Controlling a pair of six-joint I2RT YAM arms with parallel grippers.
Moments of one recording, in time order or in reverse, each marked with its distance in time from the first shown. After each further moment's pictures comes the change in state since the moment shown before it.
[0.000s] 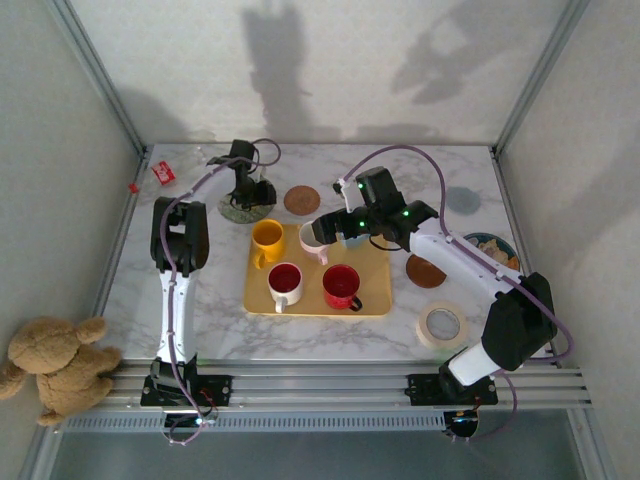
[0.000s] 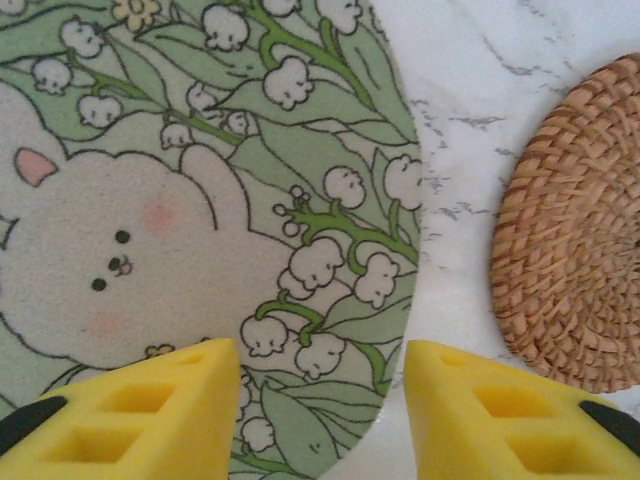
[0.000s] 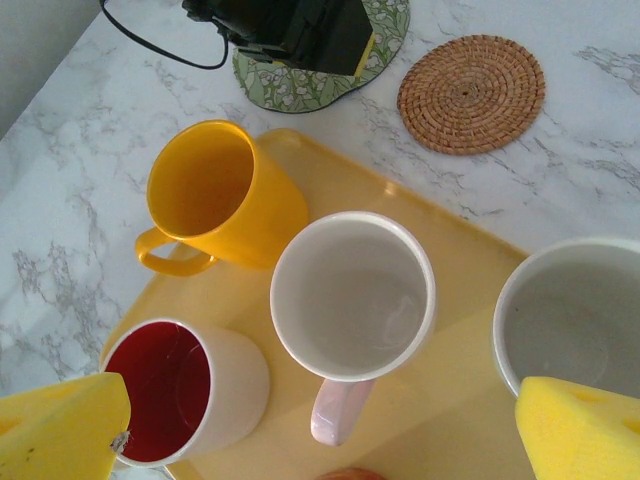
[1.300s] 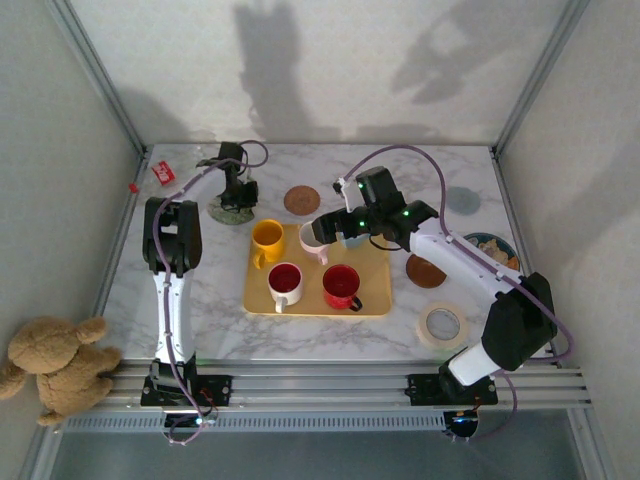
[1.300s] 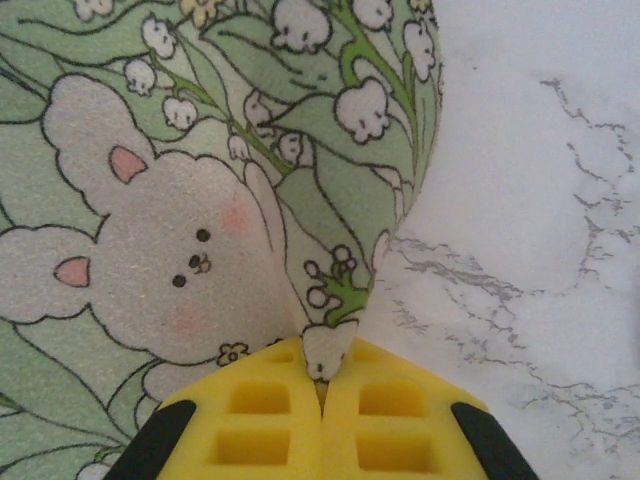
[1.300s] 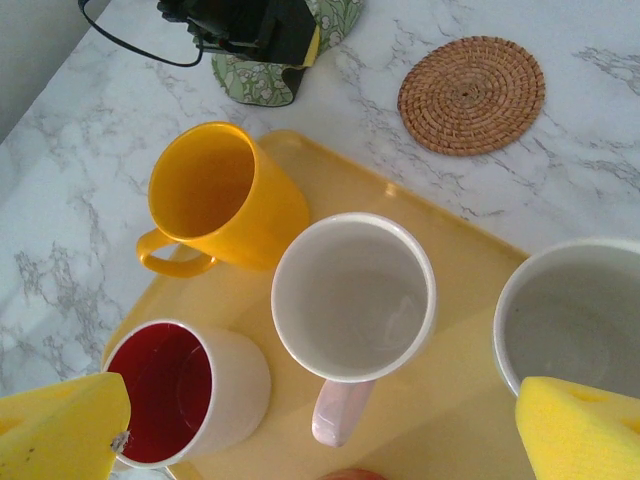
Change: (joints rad) left arm 0.048 -0.033 -0.072 0.025 -0.099 -0.008; right arm 0.000 0.000 0.002 0.000 -0.002 0.003
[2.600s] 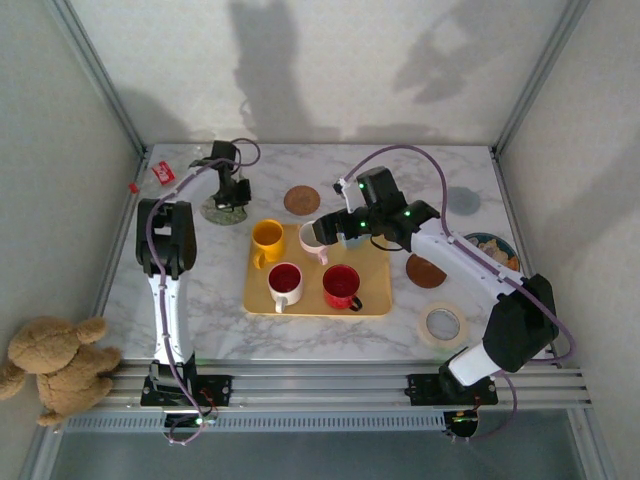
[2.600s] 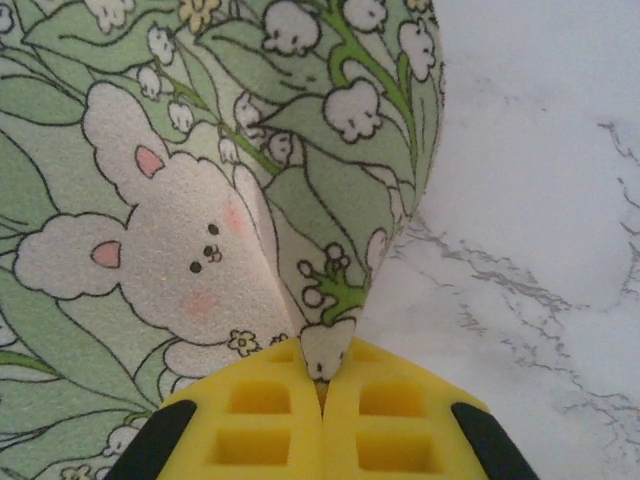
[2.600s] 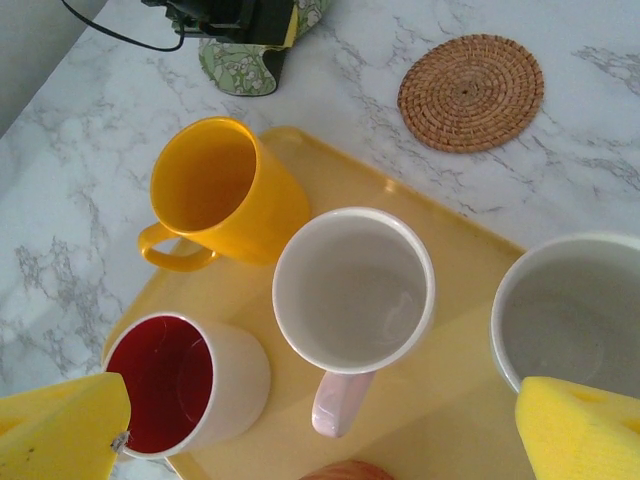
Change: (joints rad) left arm 0.027 -0.047 -0.050 0.030 -0.050 -0.028; right arm 0.000 -0.010 0.000 -0.017 0.001 -0.007
